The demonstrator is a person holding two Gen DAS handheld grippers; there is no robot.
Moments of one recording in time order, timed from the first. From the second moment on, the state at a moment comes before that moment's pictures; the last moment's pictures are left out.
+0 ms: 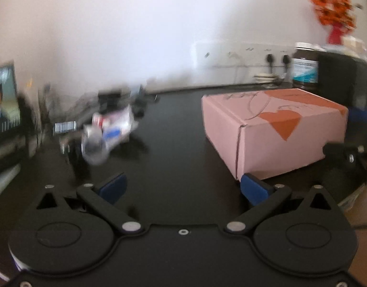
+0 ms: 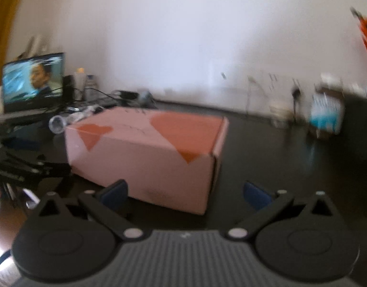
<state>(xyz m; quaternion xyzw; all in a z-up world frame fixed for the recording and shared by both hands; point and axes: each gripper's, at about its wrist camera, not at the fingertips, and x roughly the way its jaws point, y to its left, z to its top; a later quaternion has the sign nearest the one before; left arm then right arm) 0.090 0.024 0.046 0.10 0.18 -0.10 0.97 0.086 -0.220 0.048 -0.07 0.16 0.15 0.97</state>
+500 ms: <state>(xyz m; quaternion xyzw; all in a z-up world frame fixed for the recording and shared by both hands) 0.113 0.009 0.069 0.08 0.18 -0.21 0.96 0.099 -0.238 0.055 -0.14 0.16 0.24 0.95</state>
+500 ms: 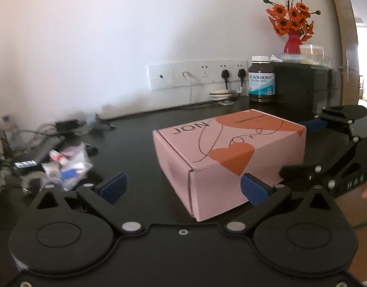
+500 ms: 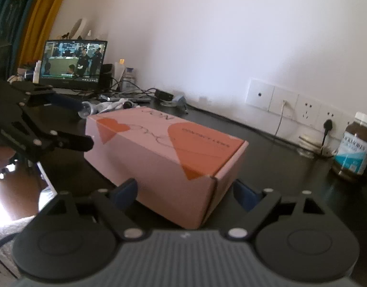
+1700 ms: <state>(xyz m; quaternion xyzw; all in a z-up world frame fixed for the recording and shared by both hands) 0.126 0.015 0.097 -0.01 0.18 -0.27 0.95 0.089 -0.229 0.088 -0.09 0.15 0.27 0.95</state>
